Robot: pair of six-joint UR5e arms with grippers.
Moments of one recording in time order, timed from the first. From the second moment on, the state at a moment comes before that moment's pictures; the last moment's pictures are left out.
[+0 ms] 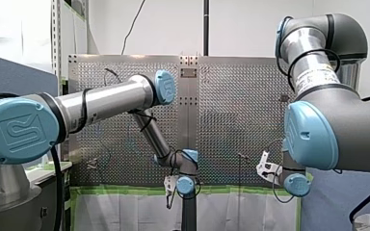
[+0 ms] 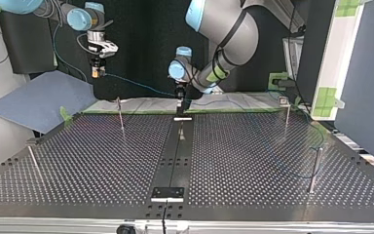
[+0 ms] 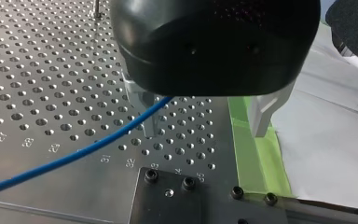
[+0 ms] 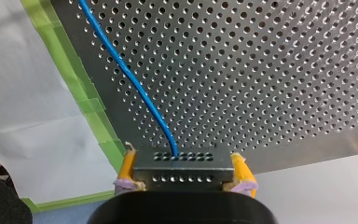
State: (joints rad) left arm -0.61 -2.84 -1.20 -2.48 -2.01 -1.75; right arm 1.67 -0.71 2.10 -1.27 1.42 1.88
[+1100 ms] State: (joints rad) left arm -0.61 -2.84 -1.21 -2.50 -1.87 -1.75; right arm 1.66 -0.71 2.08 -1.25 1.42 1.89
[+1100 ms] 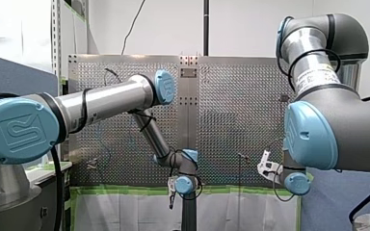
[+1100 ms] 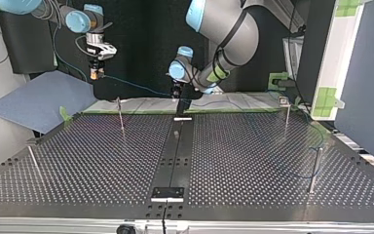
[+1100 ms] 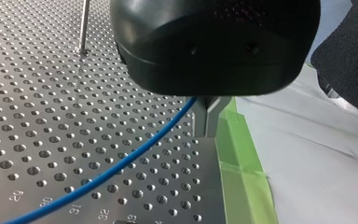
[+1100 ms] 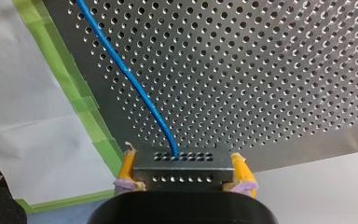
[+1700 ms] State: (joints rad) left arm -0.60 -2.84 -1.21 -2.52 -1.83 -1.74; right arm 1.66 -0.71 2.05 -1.25 1.42 1.88
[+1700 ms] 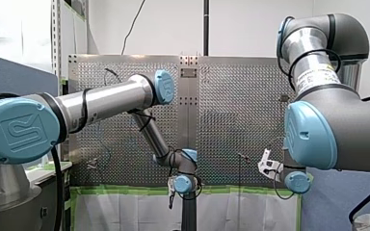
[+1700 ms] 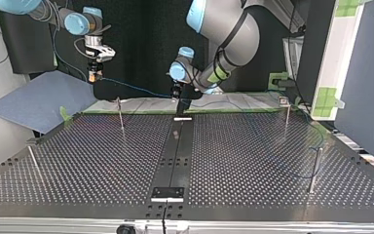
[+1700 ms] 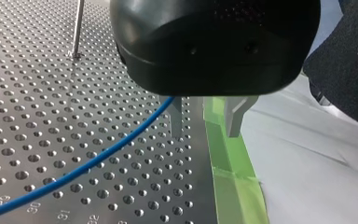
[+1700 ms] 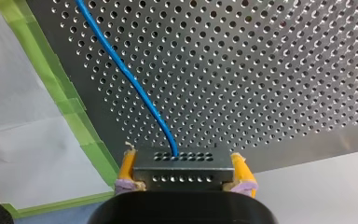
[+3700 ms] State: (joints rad) left arm -0.59 -2.80 -1.22 -2.58 -1.72 -1.72; right arm 1.64 -0.71 2.04 -1.25 1.42 1.87
